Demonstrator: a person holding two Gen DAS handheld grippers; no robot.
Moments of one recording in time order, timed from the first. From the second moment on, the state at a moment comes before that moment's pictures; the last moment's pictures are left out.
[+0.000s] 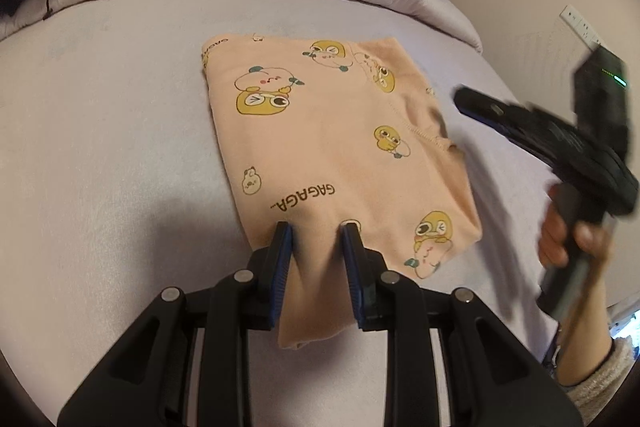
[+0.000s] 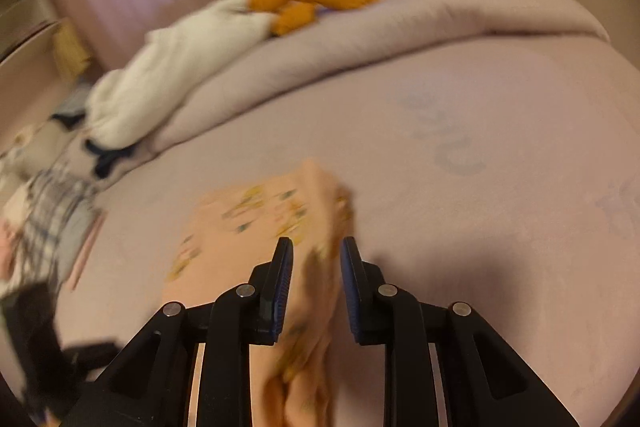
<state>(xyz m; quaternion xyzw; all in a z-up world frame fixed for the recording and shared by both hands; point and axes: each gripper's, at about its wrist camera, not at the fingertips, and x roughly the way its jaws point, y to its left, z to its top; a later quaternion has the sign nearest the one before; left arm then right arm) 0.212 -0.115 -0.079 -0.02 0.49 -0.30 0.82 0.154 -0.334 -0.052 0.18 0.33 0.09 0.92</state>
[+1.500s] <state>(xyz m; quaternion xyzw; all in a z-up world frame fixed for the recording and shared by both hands) 0.233 -0.080 -0.097 -0.16 0.52 -0.28 0.79 0.128 -0.358 -0.123 0.36 0.39 0.19 0.83</state>
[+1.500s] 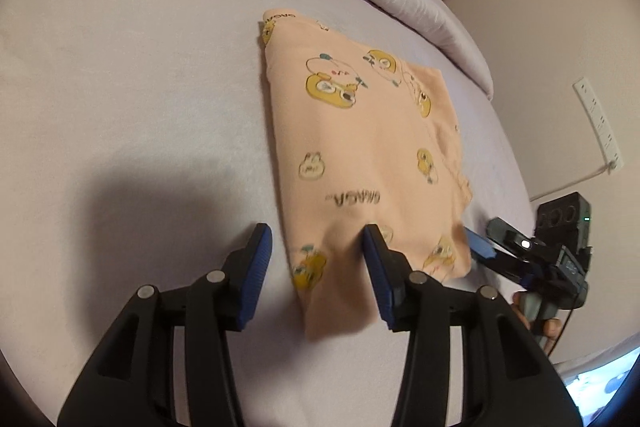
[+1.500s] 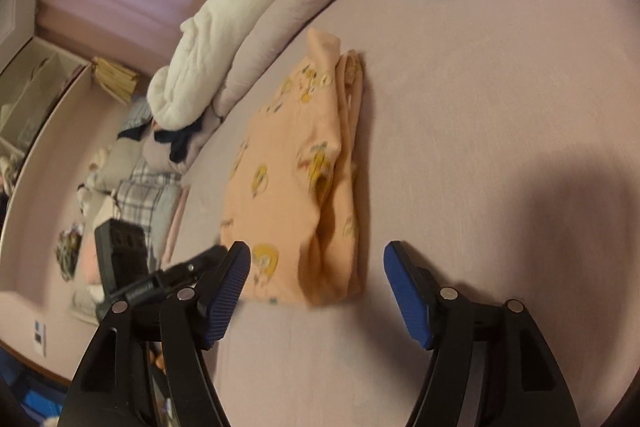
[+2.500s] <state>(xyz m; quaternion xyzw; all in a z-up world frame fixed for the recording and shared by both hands) 0.278 -0.099 -0.105 -0.22 0.51 -0.29 0.78 0.202 -0.332 -0.123 0.31 0.37 0.24 0.84</state>
